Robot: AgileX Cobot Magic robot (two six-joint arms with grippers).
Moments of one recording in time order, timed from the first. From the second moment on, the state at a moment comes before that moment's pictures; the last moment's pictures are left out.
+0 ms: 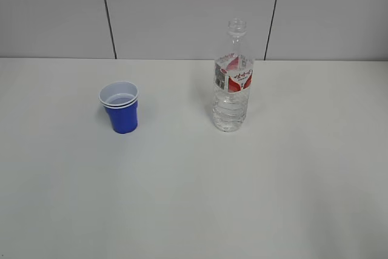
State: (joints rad) left arm -0.40 0.07 -0.53 0.03 1.11 -0.13; right arm 0.45 0.15 -0.50 -0.14 1.14 -0.16
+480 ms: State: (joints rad) left arm 0.00 0.04 -0.53 0.03 1.10 -0.13; right arm 0.13 0.06 -0.50 -0.14 1.14 -0.16
